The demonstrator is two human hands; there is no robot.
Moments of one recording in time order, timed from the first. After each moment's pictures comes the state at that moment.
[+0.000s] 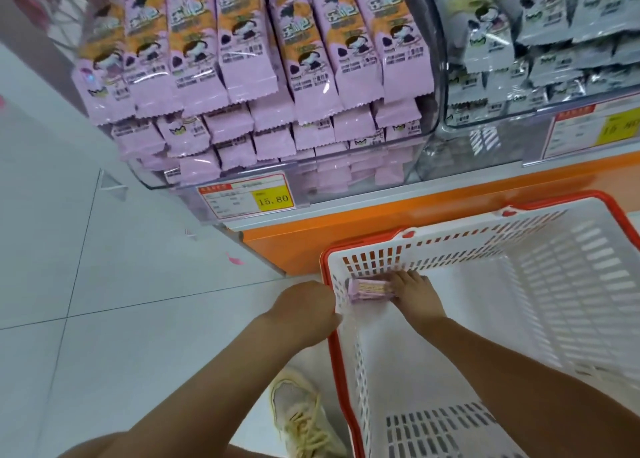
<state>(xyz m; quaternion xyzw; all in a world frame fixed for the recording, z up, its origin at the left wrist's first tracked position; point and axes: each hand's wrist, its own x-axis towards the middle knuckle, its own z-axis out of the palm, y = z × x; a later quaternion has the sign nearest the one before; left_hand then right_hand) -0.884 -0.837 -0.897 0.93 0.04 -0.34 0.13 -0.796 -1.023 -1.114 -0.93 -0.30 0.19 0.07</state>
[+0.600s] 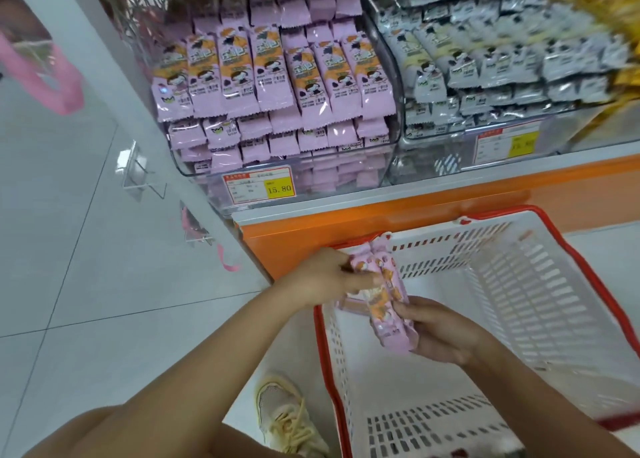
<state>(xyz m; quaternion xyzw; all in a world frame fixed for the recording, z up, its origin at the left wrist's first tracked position) -0.875 -0.860 -0.847 0.81 0.15 -0.27 0.50 -0.843 -1.067 -0.929 -0.41 0.01 0.58 0.70</state>
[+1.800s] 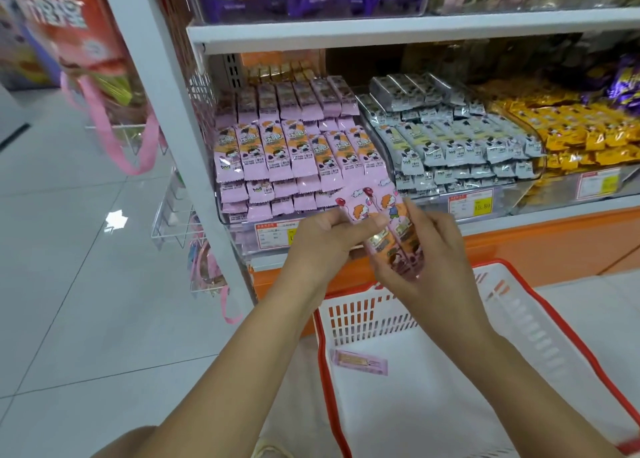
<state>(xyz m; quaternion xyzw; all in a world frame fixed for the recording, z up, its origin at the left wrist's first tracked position) -0.882 -0.865 -0.731 0.66 0.17 0.03 0.73 -0.861 -1.011 -0.764 -0.87 -0.23 -0.11 0.41</state>
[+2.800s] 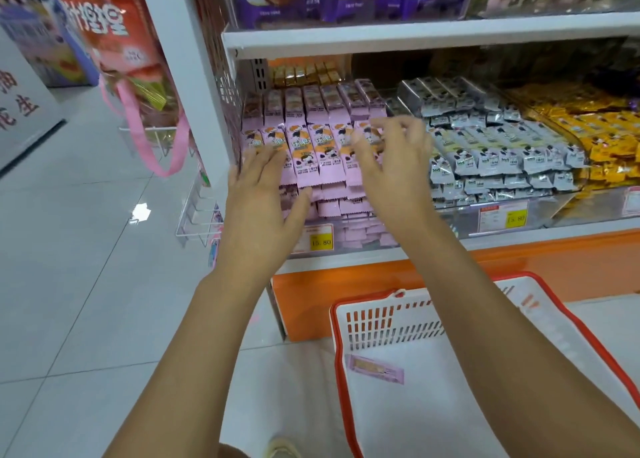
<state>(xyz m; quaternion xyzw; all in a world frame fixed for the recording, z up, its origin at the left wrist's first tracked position) -0.886 -0.773 -0.724 0.92 0.11 0.31 0.22 -0.771 -0.906 -0.714 -0.85 -0.23 -0.23 0.41</state>
